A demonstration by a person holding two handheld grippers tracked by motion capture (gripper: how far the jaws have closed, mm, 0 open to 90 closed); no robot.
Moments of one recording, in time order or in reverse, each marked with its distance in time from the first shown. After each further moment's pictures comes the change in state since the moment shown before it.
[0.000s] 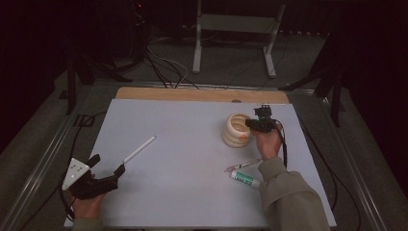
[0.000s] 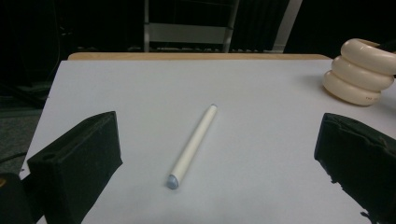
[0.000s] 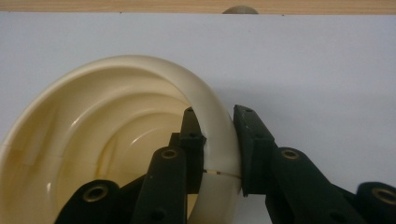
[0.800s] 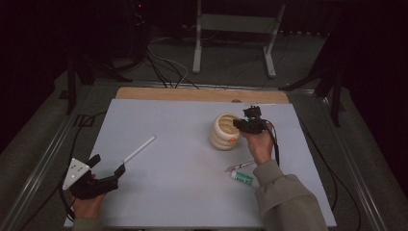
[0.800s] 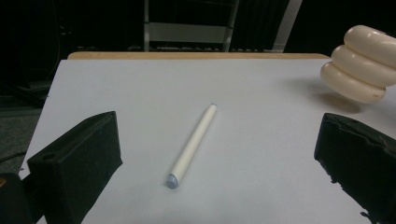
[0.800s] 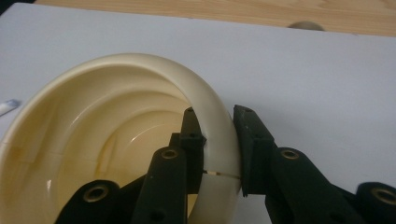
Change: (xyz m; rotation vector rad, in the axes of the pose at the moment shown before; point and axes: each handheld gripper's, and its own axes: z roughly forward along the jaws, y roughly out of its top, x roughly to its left) left arm 0.000 0.000 0.000 0.002 0.001 0.001; right arm 0.046 0.000 -0.017 -0.022 0.117 -0.086
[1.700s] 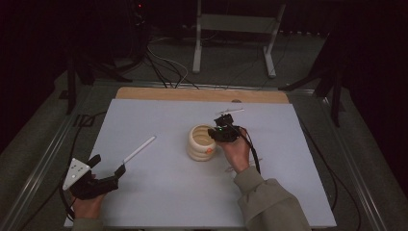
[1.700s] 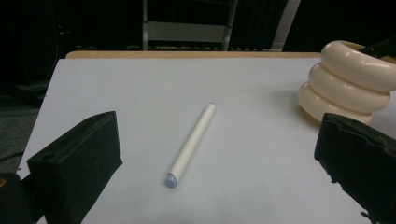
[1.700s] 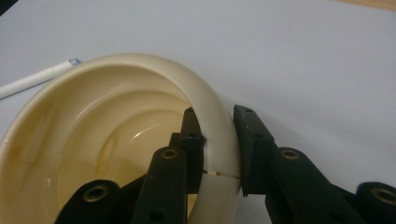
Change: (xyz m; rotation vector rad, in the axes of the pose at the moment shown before) left arm 0.000 -0.001 0.001 0.002 -0.005 -0.002; right arm 0.076 -0.013 0.025 0.067 0.084 -0.125
